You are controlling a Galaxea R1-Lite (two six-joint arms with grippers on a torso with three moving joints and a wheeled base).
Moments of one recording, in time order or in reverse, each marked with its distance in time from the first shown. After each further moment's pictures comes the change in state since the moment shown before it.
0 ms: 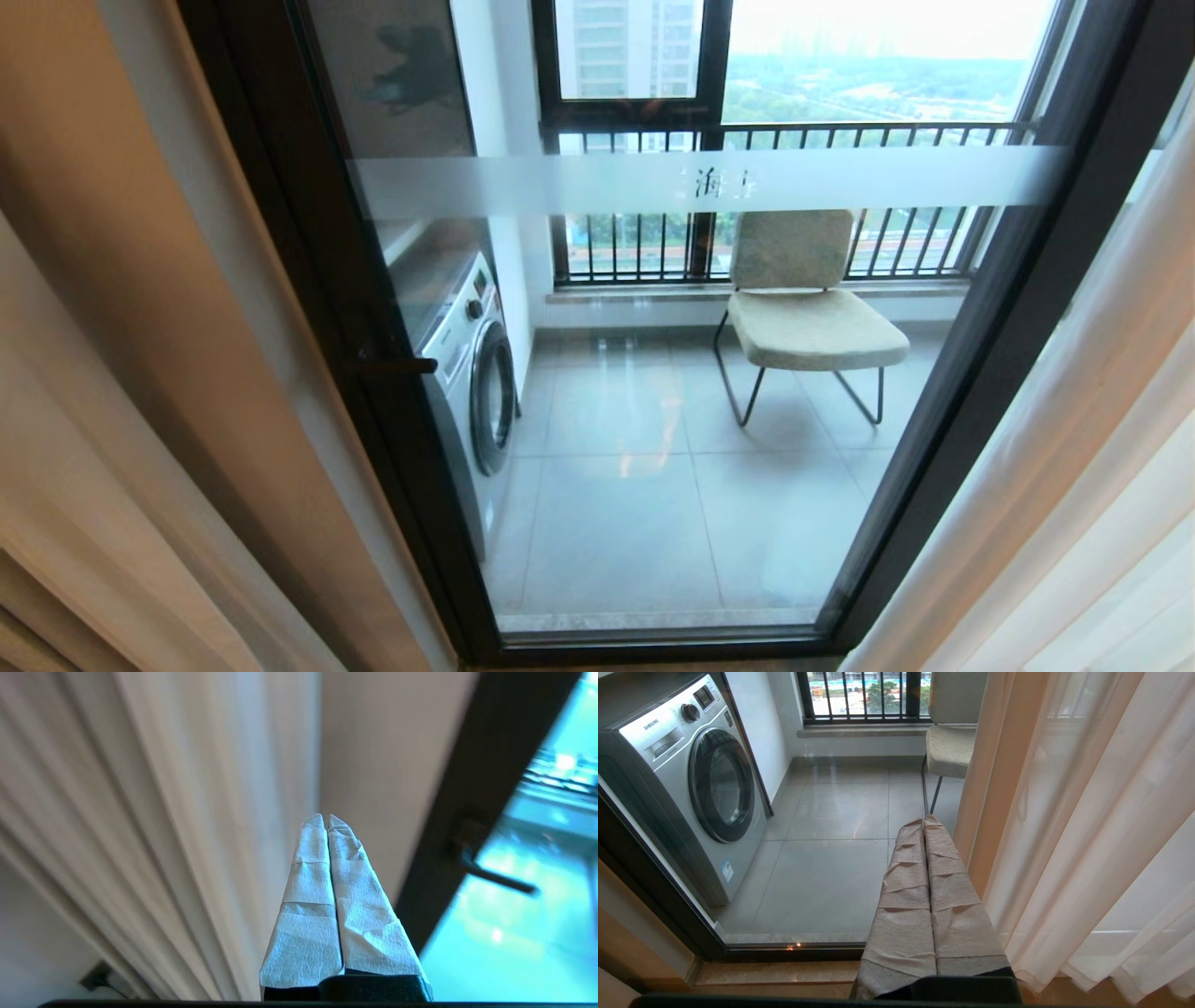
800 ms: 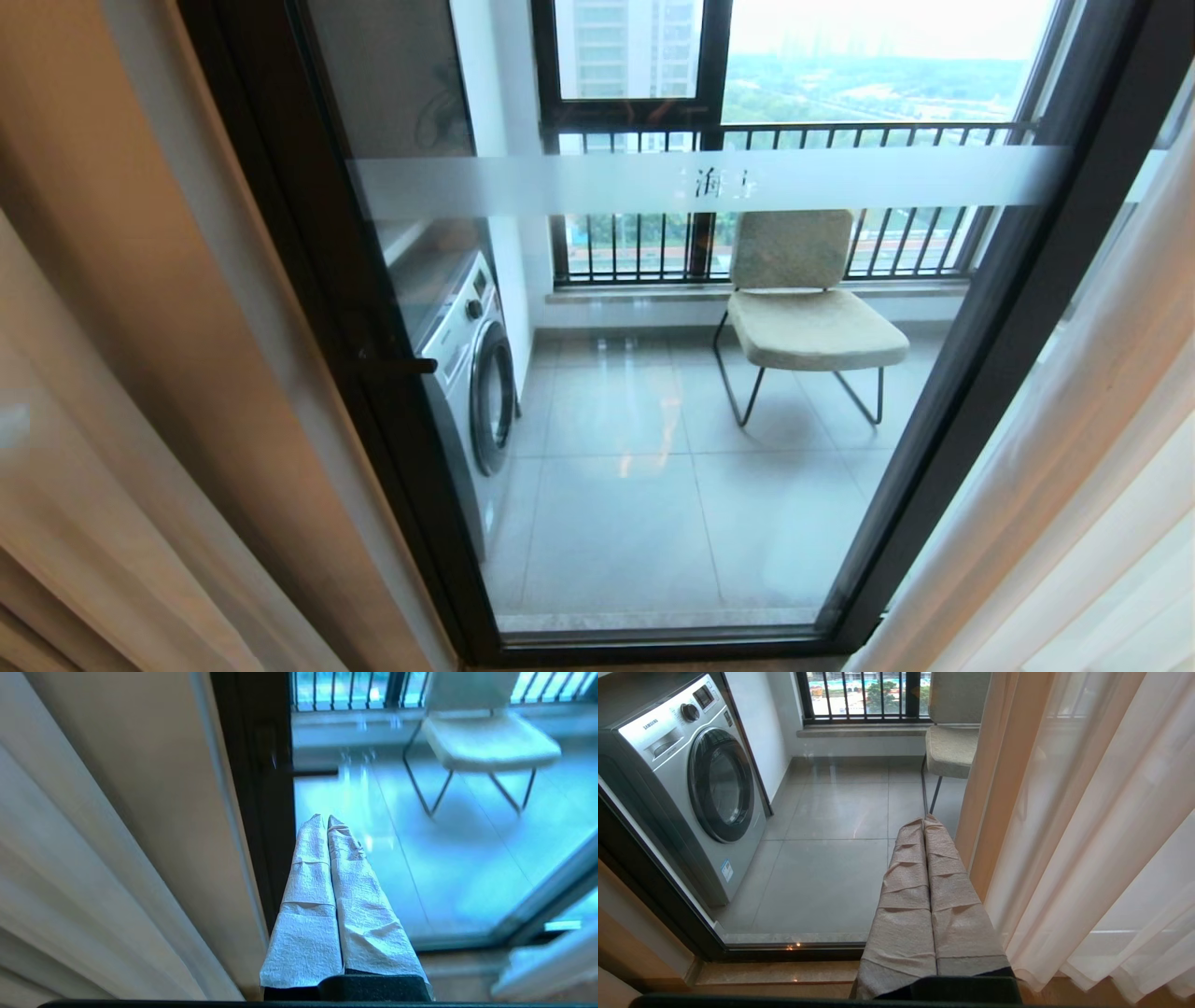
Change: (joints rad) left arm -0.754 -0.229 0.286 0.021 0.241 0.004; right arm 0.000 0.000 0.000 0.000 0.000 0.000
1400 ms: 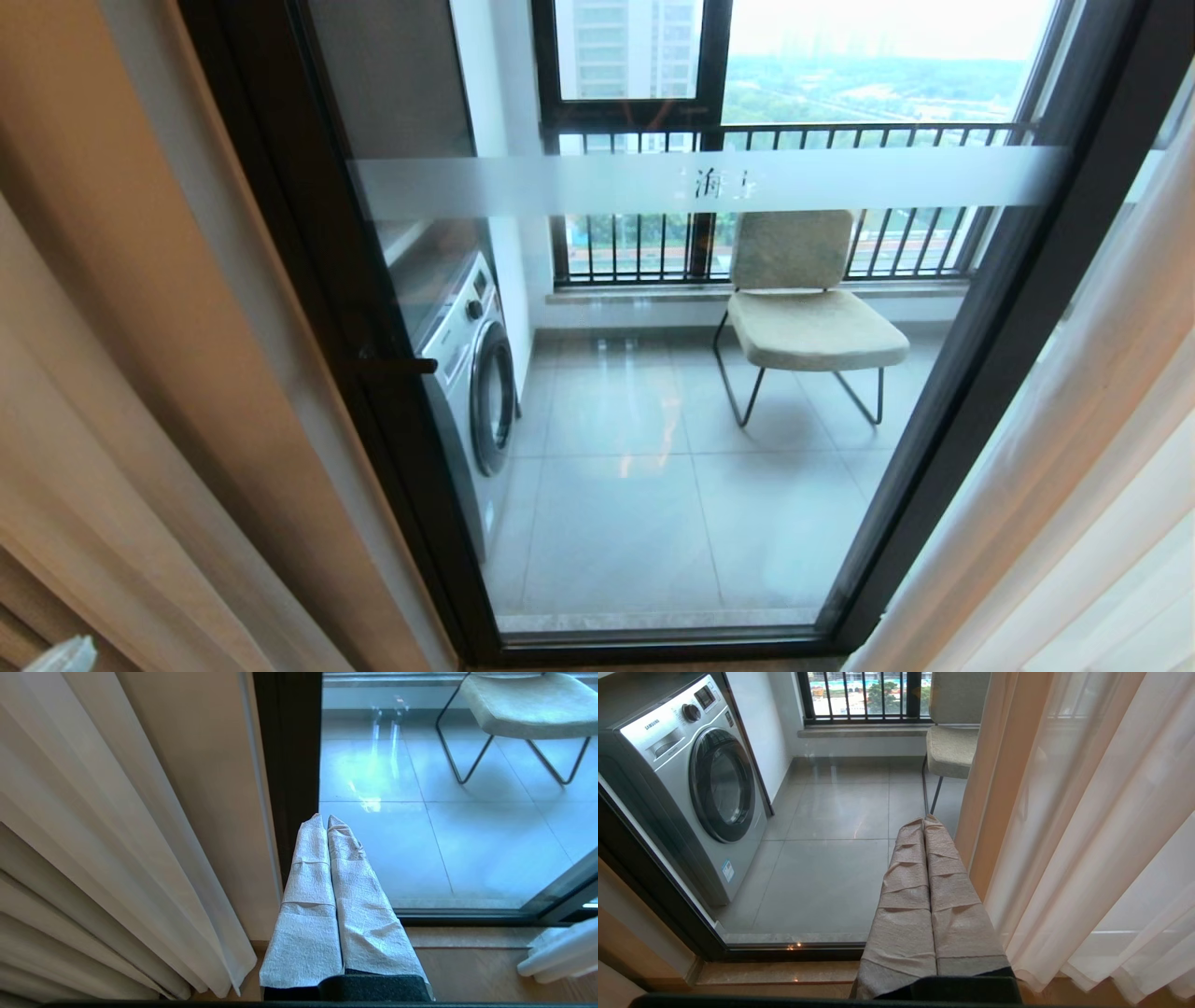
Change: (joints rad) left arm 0.126 -0.333 0.552 -0.178 -0.050 0.007; right arm 0.000 0.000 0.000 0.000 0.000 0.000
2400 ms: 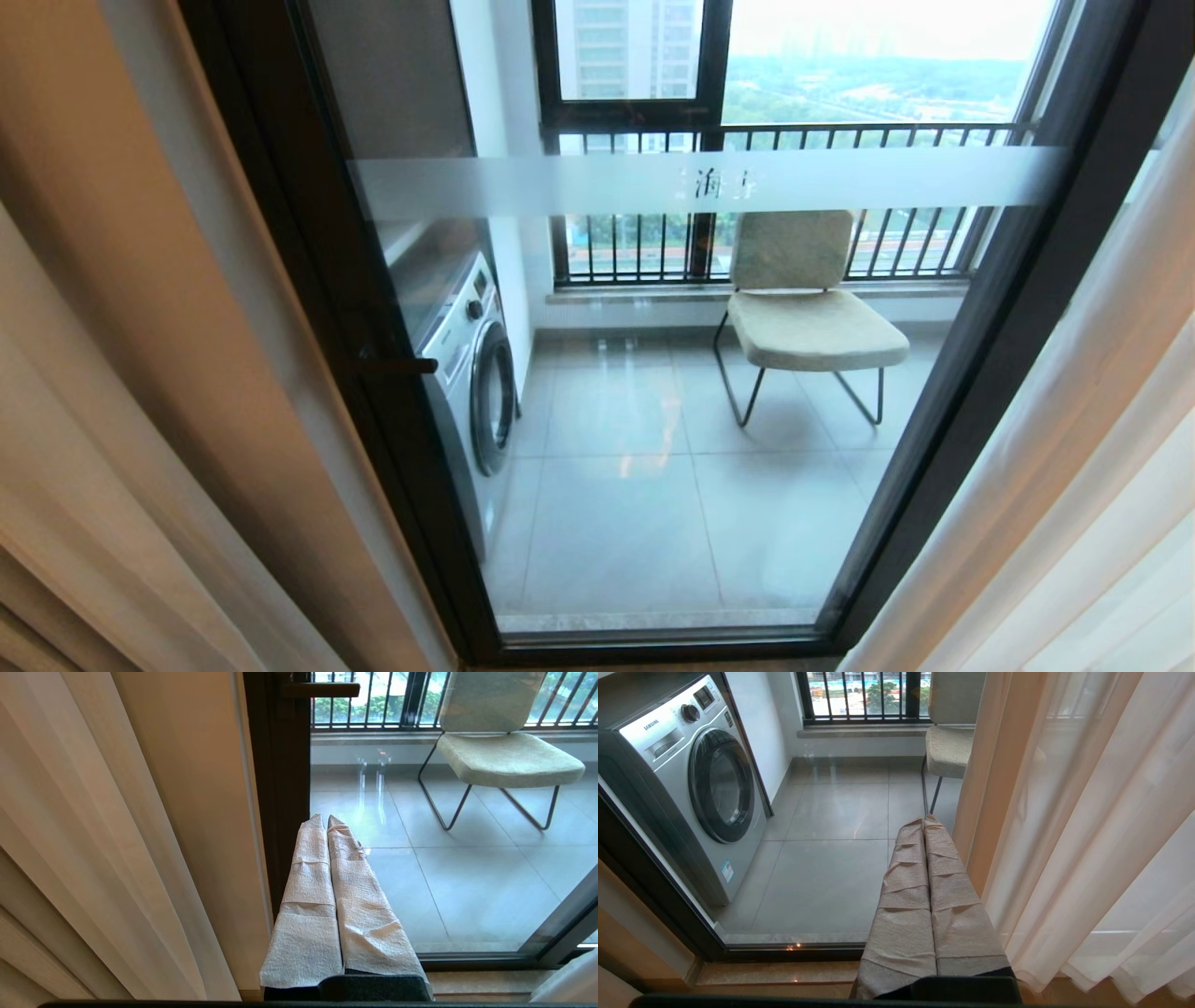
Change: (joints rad) left arm -0.064 -0.370 0.072 0.110 0.044 -0.017; right arm 0.000 0.000 0.000 0.000 0.000 0.000
